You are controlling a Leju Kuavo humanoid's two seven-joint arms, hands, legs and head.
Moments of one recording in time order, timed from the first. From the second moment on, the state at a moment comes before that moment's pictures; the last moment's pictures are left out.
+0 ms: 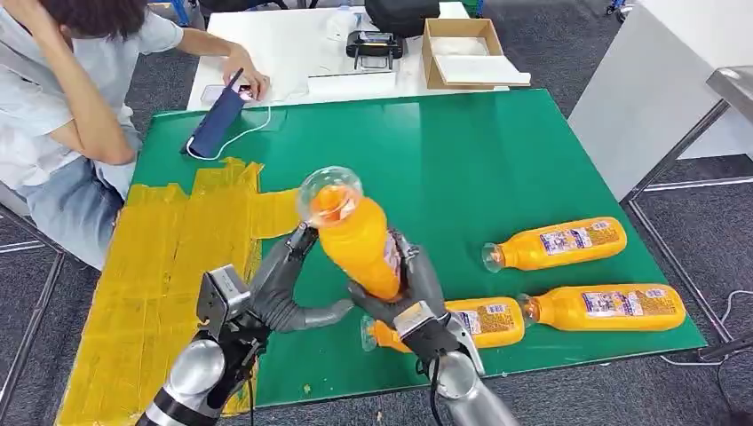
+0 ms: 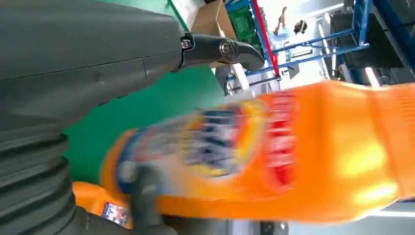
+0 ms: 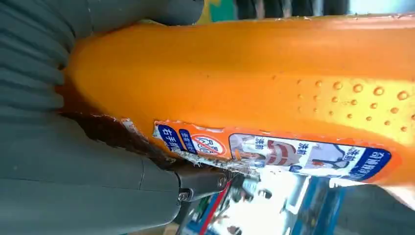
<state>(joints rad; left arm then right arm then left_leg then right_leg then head) -0.20 -0.01 -0.55 -1.59 0.11 -0.12 -0.28 -0.15 0.15 0.51 -1.37 0.28 -0.21 -0.49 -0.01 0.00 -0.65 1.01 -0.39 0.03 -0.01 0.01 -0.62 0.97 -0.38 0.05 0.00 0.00</state>
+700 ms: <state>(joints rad) -0.20 0.00 -0.56 -1.59 0.19 -0.15 -0.28 -0.18 0.18 0.64 -1.12 0.28 -0.19 -0.50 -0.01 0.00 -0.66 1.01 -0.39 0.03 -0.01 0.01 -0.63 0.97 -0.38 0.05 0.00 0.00</state>
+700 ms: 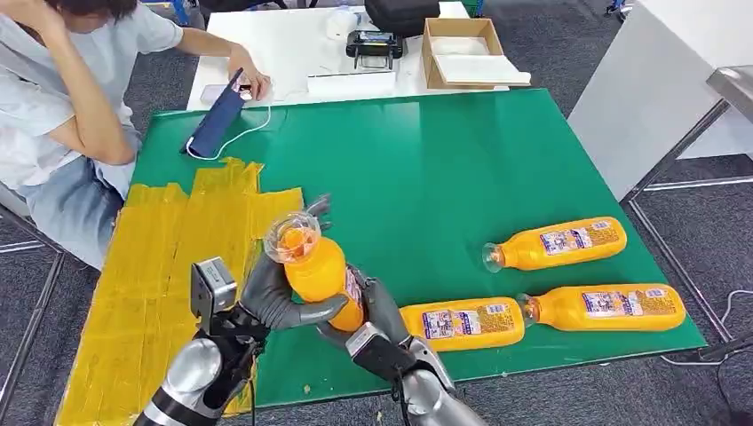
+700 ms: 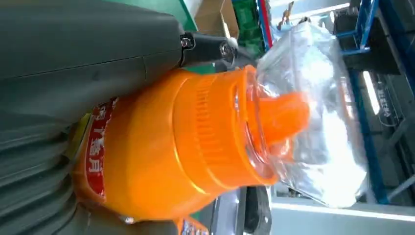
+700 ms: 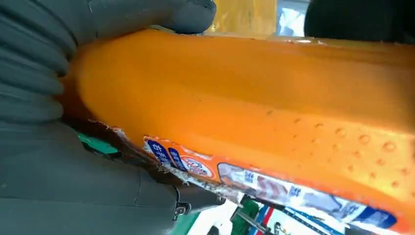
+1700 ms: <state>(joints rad) -0.24 0.00 -0.59 -1.57 0.18 -0.20 -0.28 -0.15 0.16 0.61 -1.25 0.31 -0.29 -0.49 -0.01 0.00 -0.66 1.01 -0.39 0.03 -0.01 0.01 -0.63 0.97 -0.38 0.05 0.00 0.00</state>
